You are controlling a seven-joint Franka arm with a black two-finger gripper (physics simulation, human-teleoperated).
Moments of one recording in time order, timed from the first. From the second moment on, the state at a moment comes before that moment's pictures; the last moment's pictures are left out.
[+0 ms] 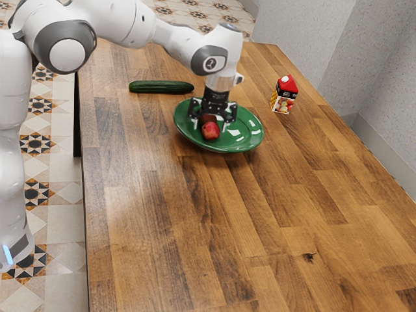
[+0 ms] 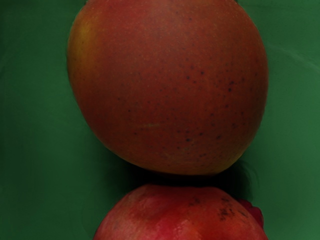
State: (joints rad) arm 0.20 0.16 0.10 -1.82 -0.09 1.99 -1.04
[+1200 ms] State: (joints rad) arm 0.30 0.19 0.01 -1.81 -0.08 2.03 -1.01
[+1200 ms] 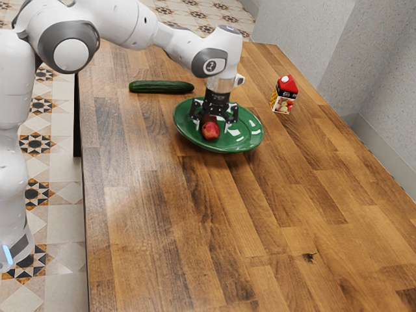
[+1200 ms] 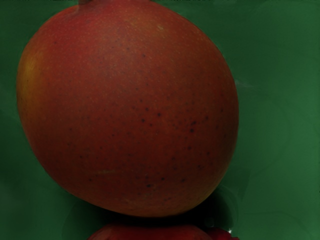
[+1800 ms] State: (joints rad) arm 0.35 0.21 -0.06 -1.78 -0.08 2.03 -1.00
